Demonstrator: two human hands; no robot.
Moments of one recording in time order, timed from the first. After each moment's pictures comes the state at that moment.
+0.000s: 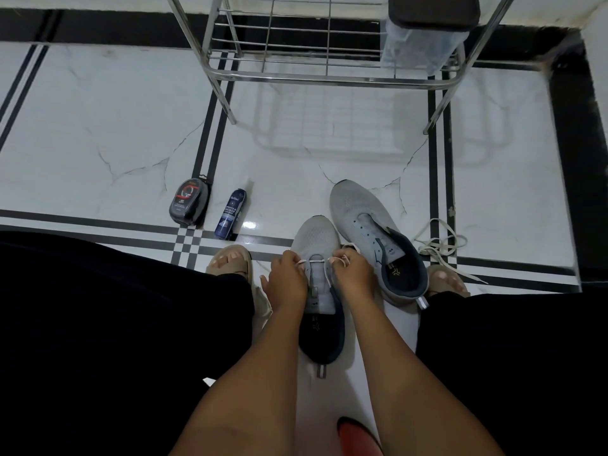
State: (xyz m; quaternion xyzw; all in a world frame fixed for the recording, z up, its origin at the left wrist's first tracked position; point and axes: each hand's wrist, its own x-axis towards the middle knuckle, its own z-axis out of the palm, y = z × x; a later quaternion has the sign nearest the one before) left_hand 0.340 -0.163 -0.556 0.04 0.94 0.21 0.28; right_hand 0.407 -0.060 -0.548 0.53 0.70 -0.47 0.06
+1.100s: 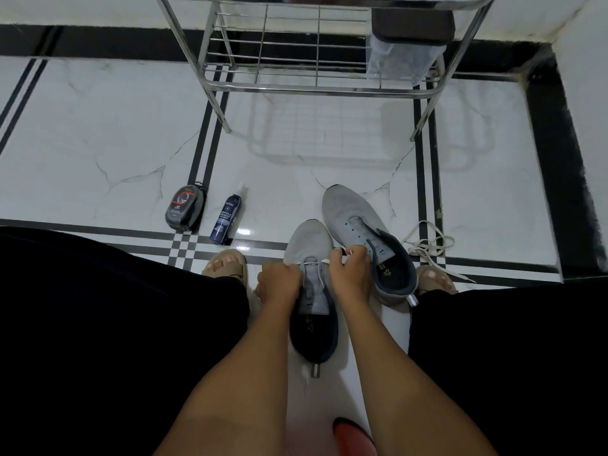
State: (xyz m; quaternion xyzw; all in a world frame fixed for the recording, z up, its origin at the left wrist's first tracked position) left_hand 0.329 -0.161 -0.541 -0.01 0.93 0.15 0.33; right_hand 0.409 -0.065 -0.516 0.57 0.70 -0.42 -0.03
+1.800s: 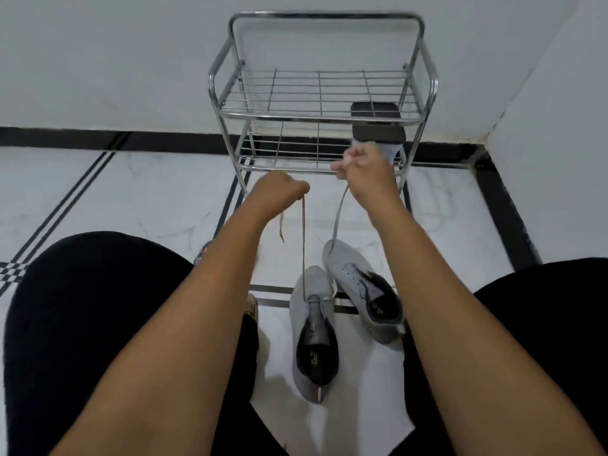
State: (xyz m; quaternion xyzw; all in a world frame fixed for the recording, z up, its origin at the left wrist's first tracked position) left_hand 0.260 -0.127 -0.258 0.24 0.88 0.32 0.25; right_hand 0.358 -0.010 -0.258 0.34 0.74 -0.53 -0.23
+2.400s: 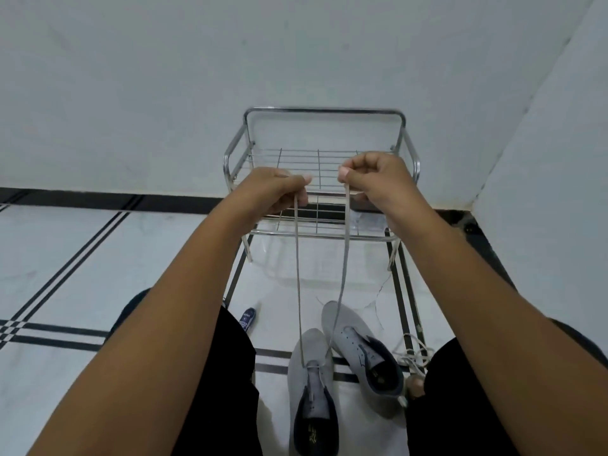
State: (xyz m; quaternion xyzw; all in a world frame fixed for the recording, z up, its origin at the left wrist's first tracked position) left_hand 0.228 -0.133 -0.153 0.32 0.73 0.53 0.28; right_hand 0.360 0.015 -0.146 0.23 0.75 -0.56 -0.26
